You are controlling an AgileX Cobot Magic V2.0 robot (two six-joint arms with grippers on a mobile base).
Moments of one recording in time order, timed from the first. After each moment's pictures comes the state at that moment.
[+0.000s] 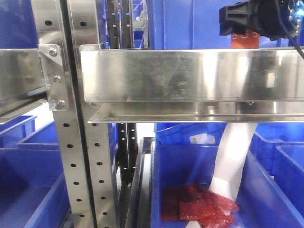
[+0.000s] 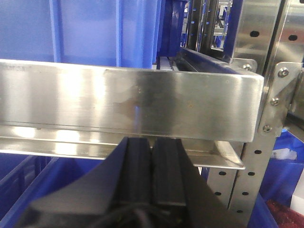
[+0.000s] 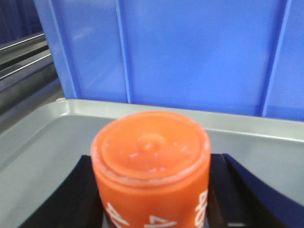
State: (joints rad) left arm -0.03 -0.01 0.03 -0.07 0.07 0.03; right arm 0.23 1.54 -0.82 0.03 -0.42 0.10
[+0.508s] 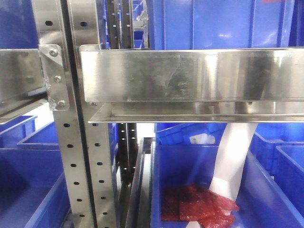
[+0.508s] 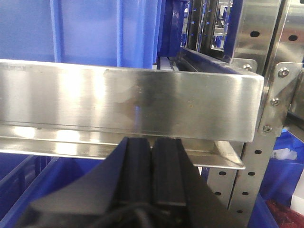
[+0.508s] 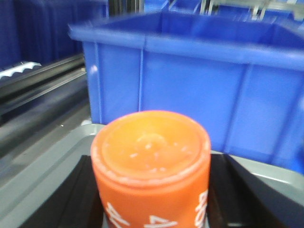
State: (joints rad) left arm -0.03 -0.01 0.03 -0.07 0.07 0.03; right arm 0.23 1.07 -0.78 -0.10 -0.07 0.10
